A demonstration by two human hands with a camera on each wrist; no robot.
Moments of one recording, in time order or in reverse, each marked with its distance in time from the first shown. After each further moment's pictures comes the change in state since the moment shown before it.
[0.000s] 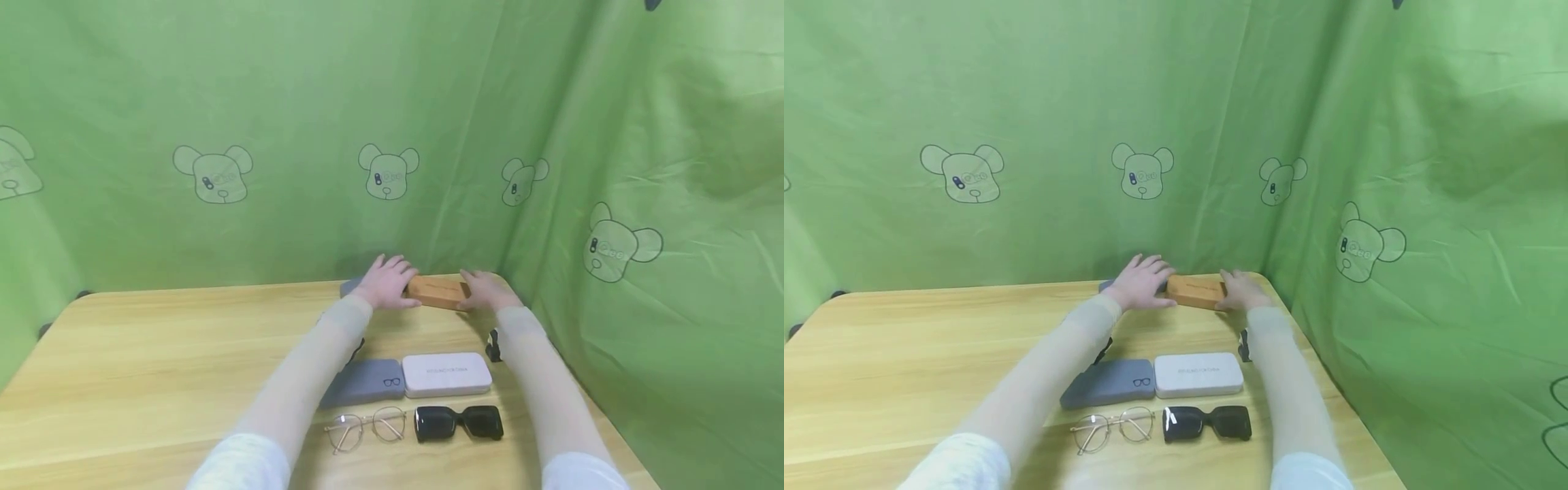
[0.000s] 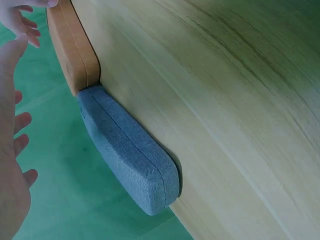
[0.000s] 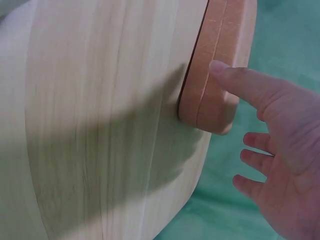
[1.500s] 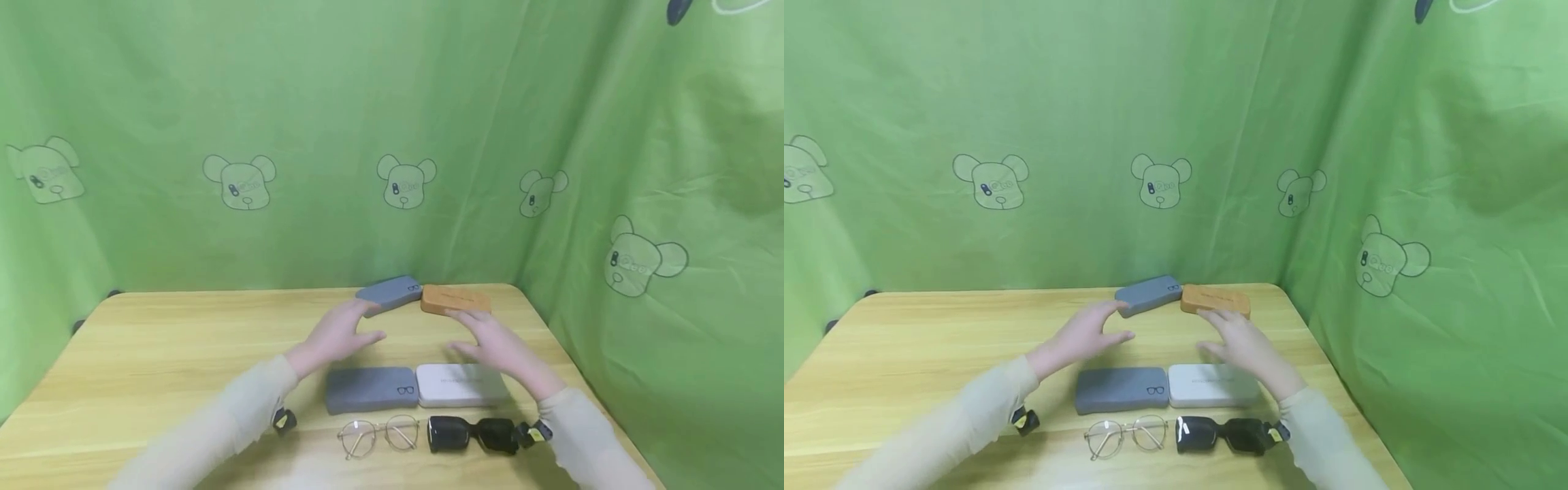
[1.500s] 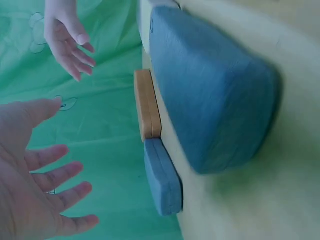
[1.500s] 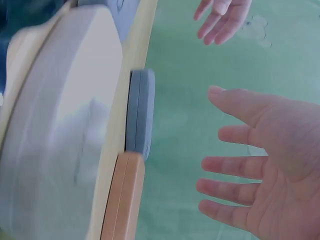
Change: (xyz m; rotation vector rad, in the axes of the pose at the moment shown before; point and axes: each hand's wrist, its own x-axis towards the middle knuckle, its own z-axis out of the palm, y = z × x) left_hand -0.156 -0.005 -0.033 -0.556 0.196 -0.209; right_hand -0.113 -0.093 -0.004 0.095 0.284 -0.345
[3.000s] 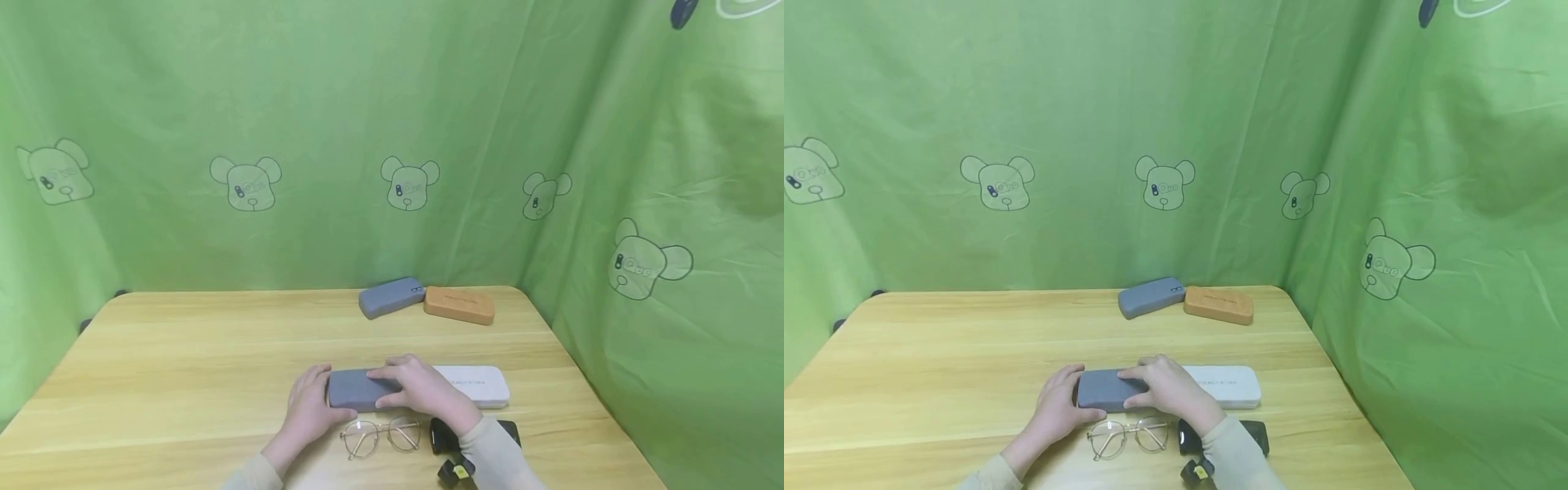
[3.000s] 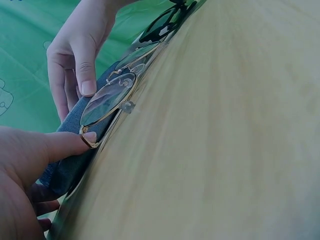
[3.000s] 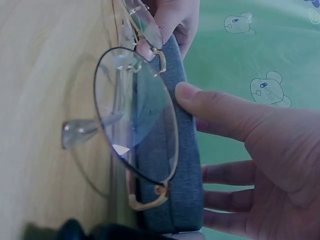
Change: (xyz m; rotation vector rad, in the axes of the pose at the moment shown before) left_hand -0.108 -0.031 0.069 -0.176 0.158 -0.383; right_hand 0.017 -0.092 0.087 0.075 -0.154 -0.245
